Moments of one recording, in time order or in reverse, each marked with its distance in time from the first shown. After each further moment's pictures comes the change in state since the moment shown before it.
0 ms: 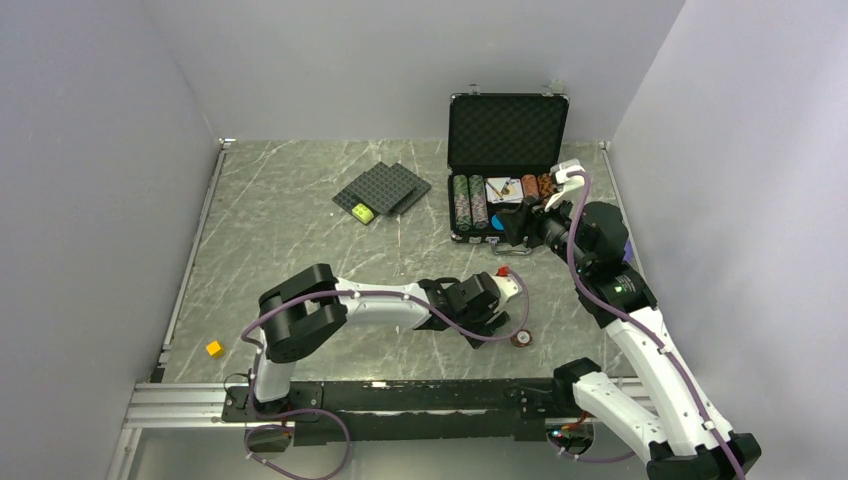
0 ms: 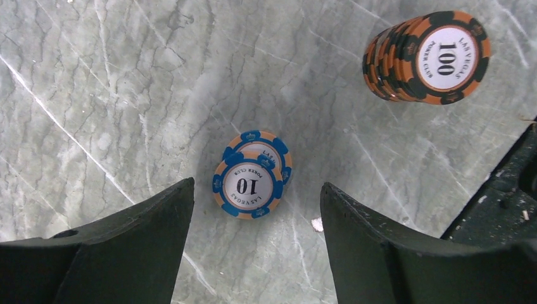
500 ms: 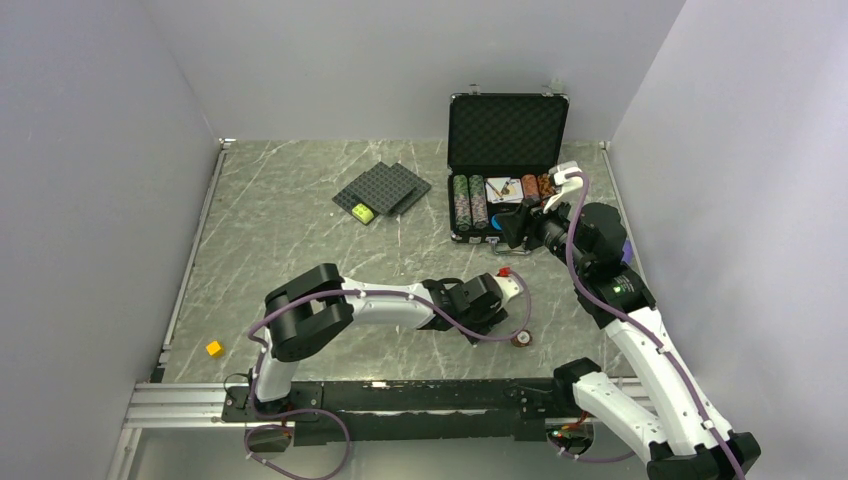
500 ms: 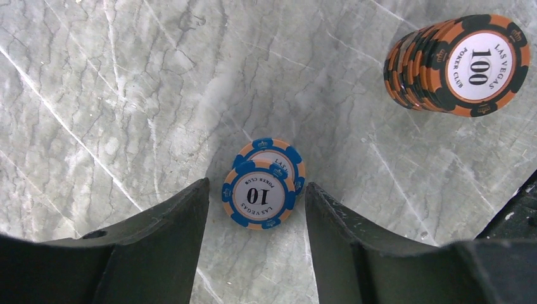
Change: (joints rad) left arm 0.000 0.041 0.024 -0.013 -0.039 0.013; right arm 0.000 -0.001 -0.016 0.000 -0.020 0.011
